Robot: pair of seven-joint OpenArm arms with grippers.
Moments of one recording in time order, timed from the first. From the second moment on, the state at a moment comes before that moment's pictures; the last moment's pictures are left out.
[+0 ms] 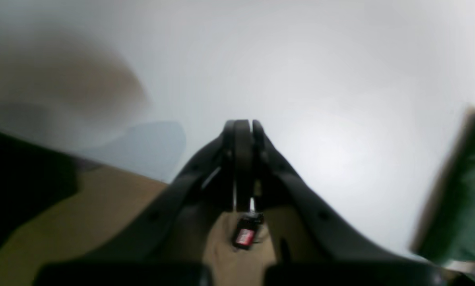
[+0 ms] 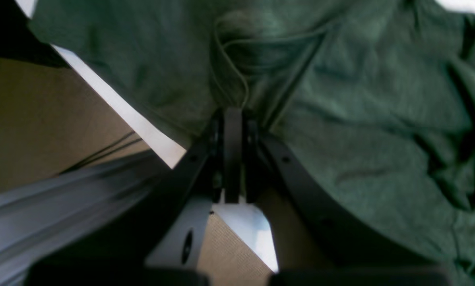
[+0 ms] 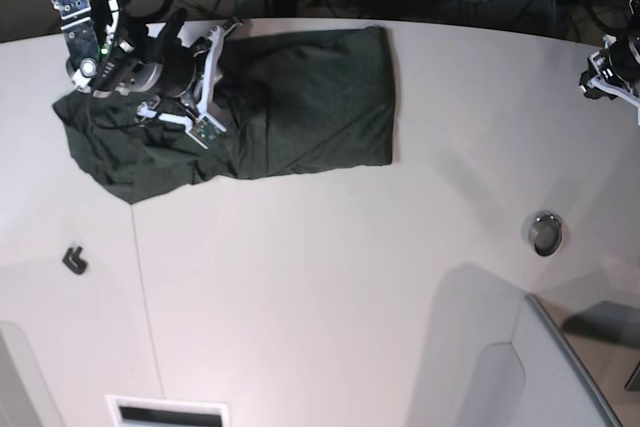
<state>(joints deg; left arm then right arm) 21.4 -27.2 -38.7 79.0 -43.2 -17.4 55.1 -16.6 12.3 -9.7 98.1 16.1 32.8 -50.5</state>
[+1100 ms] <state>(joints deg) 18.4 -23.5 -38.7 79.0 -35.3 -17.7 55.0 -15.2 10.6 20.6 98.8 17.7 37.3 -51.4</state>
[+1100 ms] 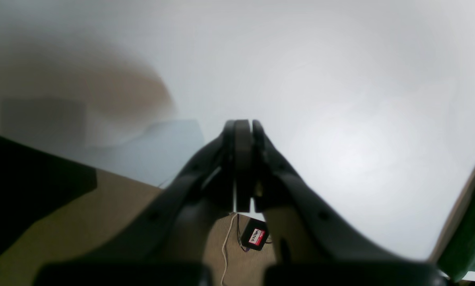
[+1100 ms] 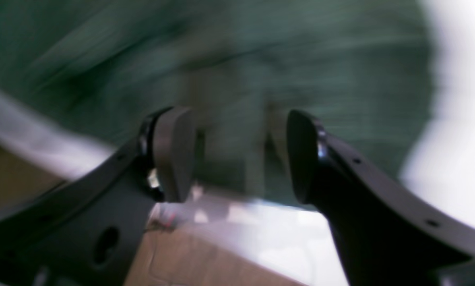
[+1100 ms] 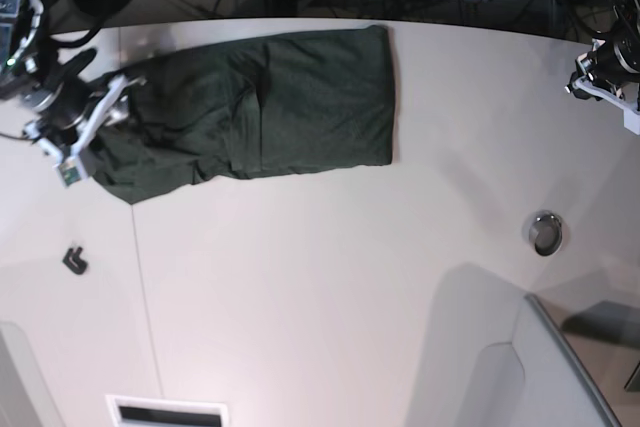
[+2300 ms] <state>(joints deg) 16.8 -11.7 -20.5 73.2 -16.2 -42.0 29.9 12.5 20.5 38.2 39.1 34.1 41.9 -70.1</state>
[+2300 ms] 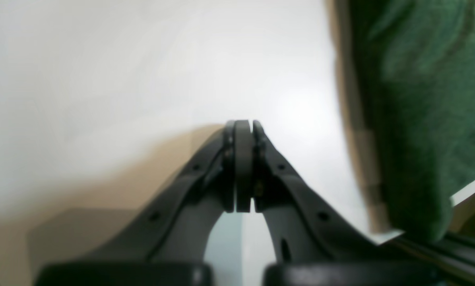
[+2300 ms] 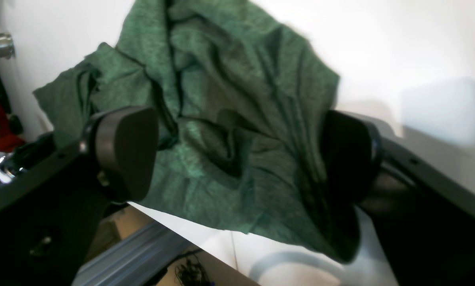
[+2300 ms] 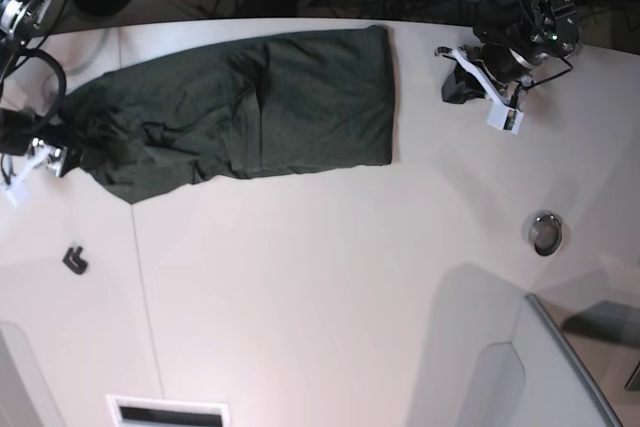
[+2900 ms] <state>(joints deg) 15.8 -7.9 -11.0 76.0 -14.7 -41.3 31.2 9.7 16.7 29.1 39.9 41.4 44.4 -65.8</state>
